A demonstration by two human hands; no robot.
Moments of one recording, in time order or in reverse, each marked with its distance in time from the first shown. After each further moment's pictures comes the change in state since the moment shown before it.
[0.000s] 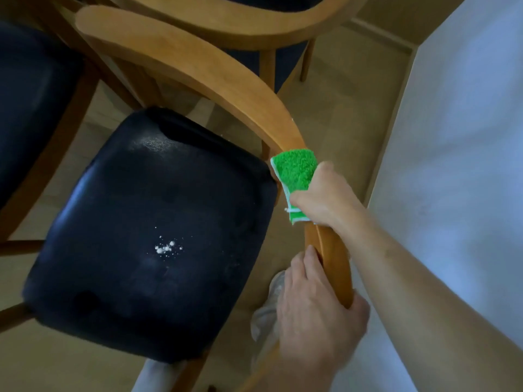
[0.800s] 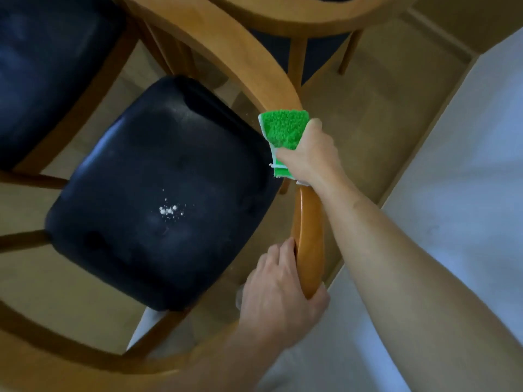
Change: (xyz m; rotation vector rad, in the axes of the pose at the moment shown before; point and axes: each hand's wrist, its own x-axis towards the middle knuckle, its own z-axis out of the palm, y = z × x) left_hand 0.000 0.006 -0.002 -0.208 0.011 -0.382; right_hand 0.042 -0.028 -0.011 0.030 -0.012 -0.237
